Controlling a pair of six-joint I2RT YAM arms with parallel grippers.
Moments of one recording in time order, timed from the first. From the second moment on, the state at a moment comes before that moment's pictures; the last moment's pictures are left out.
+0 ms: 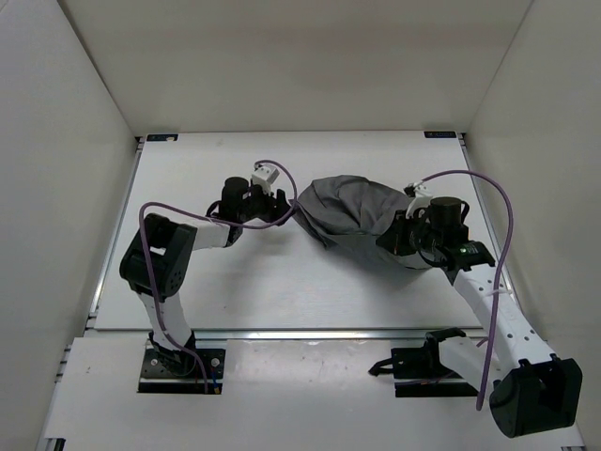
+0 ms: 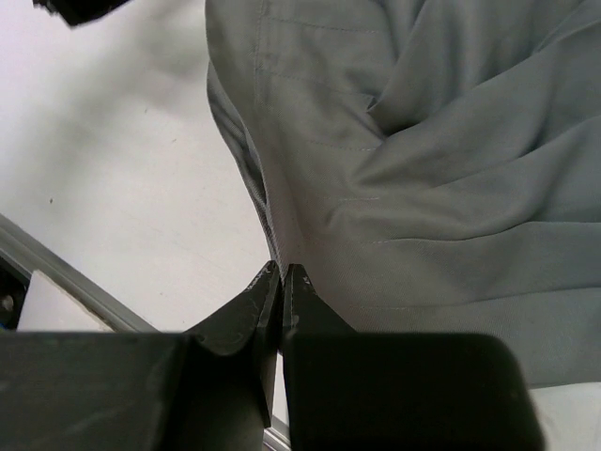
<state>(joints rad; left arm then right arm) -0.38 1.82 0.90 0.55 0.41 -0.12 0.18 0.95 0.74 -0.43 -0.47 0.19</state>
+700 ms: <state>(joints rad) -0.37 1.96 1.01 0.59 0.47 0.05 0.15 0.96 0.74 -0.44 -0.50 0.23</state>
